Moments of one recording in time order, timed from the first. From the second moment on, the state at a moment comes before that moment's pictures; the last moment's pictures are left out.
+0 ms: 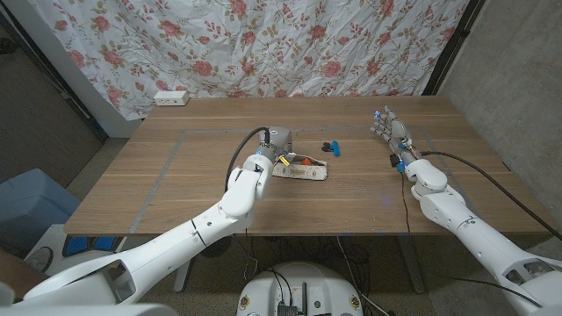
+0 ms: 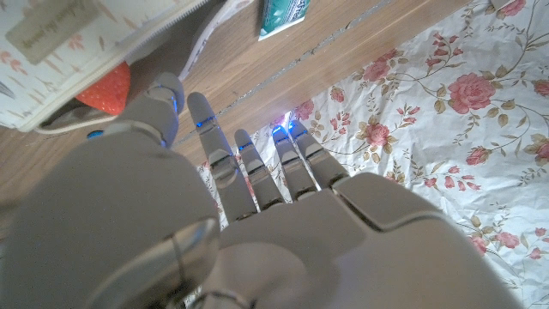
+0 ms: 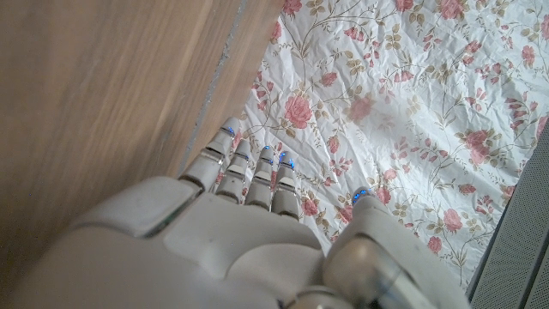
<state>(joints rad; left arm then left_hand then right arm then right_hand) 0.76 0.56 0.88 -1.92 1.18 0.66 -0.17 0.87 -0.12 0.53 -0.17 0.17 1.06 -0.13 0.21 0.18 0.54 -0.20 0.20 0.17 0.40 -0.04 0.18 0.17 0.33 -0.04 0.20 0.17 -0.82 -0.55 -0.36 -1.20 0.56 0.38 -0.01 0.26 0.12 0.24 0.06 0.20 0.30 -0.04 0.19 0.18 0.28 -0.01 0.19 0.20 0.19 0.01 0.20 0.33 0.41 0.03 0.19 0.17</state>
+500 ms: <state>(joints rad) 0.76 0.54 0.90 -1.88 1.18 0.66 -0.14 0.88 -0.12 0.51 -0.17 0.17 1.07 -0.13 0.21 0.18 0.54 -0.20 0.20 0.17 0.41 -0.04 0.18 0.17 0.33 -0.04 0.20 0.17 -0.83 -0.55 -0.36 -1.20 0.56 0.38 -0.01 0.26 0.12 0.25 0.05 0.20 0.30 -0.04 0.19 0.18 0.28 -0.01 0.19 0.20 0.19 0.01 0.20 0.32 0.41 0.03 0.19 0.17</state>
